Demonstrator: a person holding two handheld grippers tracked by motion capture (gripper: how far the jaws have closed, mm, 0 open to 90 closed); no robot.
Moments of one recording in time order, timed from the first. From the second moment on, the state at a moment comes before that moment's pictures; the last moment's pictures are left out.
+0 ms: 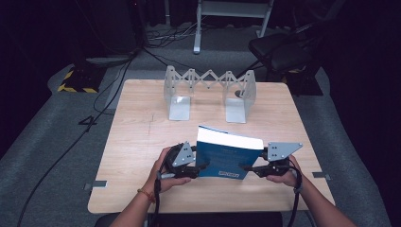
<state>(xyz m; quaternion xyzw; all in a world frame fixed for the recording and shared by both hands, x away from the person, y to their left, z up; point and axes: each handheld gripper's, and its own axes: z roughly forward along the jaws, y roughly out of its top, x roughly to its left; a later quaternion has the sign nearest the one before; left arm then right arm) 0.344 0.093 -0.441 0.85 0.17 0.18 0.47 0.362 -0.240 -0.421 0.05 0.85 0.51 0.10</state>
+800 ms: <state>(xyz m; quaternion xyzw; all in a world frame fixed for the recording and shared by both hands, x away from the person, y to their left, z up) 0.347 0.090 -0.438 0.83 0.18 0.18 0.49 0.357 -0.236 -0.407 0.07 0.84 0.53 0.11</state>
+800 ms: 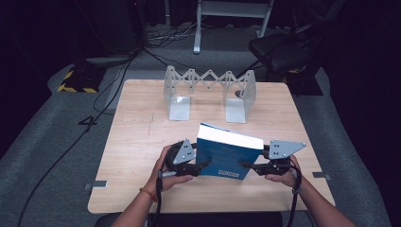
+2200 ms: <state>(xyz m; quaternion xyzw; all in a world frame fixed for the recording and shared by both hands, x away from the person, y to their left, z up) 0.357 0.076 -0.435 0.83 0.19 0.17 0.50 0.346 -0.220 -0.332 0.12 0.85 0.49 0.12</state>
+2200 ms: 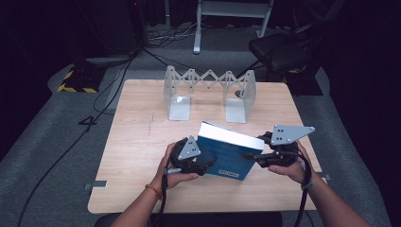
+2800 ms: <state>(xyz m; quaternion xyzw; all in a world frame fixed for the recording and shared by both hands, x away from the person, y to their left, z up) 0.364 0.066 -0.433 0.83 0.19 0.16 0.51 0.347 -0.215 -0.308 0.16 0.88 0.44 0.13</state>
